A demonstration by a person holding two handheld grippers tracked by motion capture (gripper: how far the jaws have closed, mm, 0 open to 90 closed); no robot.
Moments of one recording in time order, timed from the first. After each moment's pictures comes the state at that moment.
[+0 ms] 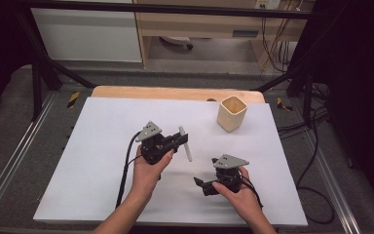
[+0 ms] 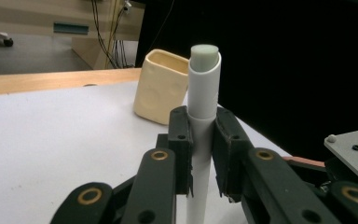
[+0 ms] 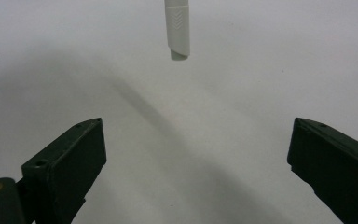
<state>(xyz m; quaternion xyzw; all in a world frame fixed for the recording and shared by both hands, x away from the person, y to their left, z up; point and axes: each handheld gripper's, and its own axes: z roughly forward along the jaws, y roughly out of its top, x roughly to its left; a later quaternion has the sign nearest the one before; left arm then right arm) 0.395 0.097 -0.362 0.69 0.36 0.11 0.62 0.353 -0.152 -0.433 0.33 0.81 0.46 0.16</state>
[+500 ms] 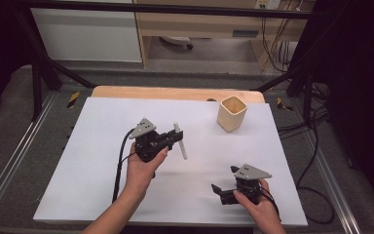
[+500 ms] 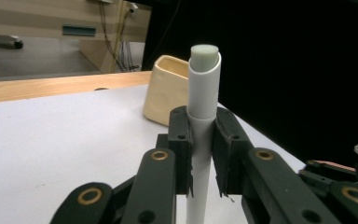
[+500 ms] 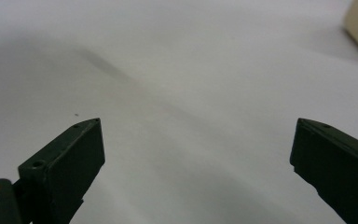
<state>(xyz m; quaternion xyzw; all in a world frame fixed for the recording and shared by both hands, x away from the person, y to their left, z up) 0.396 0.112 -0.350 0.69 0.38 0.11 0.61 0.323 -0.205 -0.440 0.38 0.78 0.46 0.19</state>
